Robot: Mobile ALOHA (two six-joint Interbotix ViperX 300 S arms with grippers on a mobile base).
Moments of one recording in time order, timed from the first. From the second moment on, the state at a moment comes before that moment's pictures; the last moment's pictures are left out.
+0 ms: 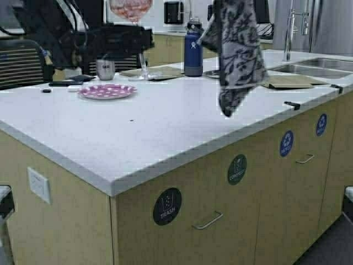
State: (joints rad) left arm -0.41 0.23 0.75 0.13 -1.12 -0.22; right arm 0.29 0.14 0.34 -0.04 -0.61 0.06
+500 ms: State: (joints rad) left arm -0.41 -0.21 0.82 0.14 -0.71 -0.26; right arm 0.47 0.45 0.25 -0.04 -0.61 0.06
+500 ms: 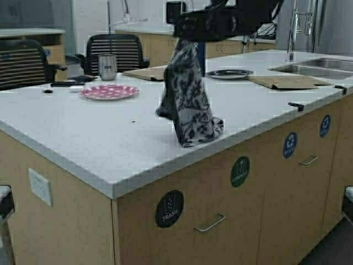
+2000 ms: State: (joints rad) left arm -0.43 0.36 0.62 0.23 -0.97 -0.26; right arm 0.38 0.52 0.58 0.02 -0.69 0.16
